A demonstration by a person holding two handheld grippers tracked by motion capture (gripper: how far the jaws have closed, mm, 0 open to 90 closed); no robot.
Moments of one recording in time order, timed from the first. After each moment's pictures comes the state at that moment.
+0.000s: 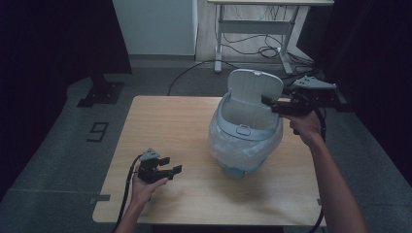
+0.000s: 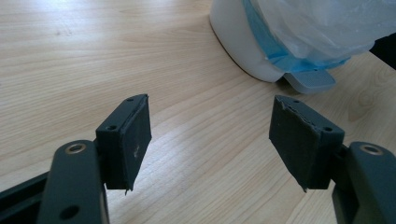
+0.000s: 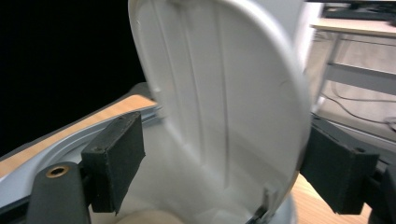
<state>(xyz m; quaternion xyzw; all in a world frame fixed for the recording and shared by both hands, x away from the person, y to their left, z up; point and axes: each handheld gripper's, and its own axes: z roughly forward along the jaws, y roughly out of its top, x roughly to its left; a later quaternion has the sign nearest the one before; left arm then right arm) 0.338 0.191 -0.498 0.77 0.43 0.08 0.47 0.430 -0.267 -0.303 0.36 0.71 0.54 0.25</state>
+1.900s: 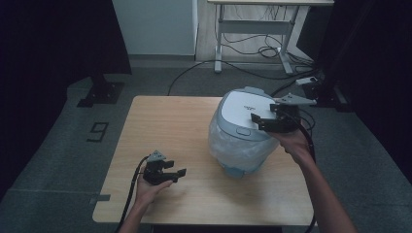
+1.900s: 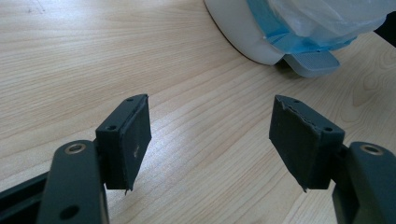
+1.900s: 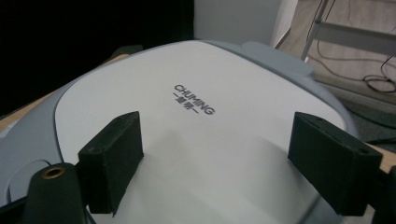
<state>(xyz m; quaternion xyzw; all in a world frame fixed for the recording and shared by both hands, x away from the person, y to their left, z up) 0.340 0.180 -0.508 0.78 0.43 0.07 0.45 0.394 -0.231 -0.329 0.41 0.73 0.47 0.26</state>
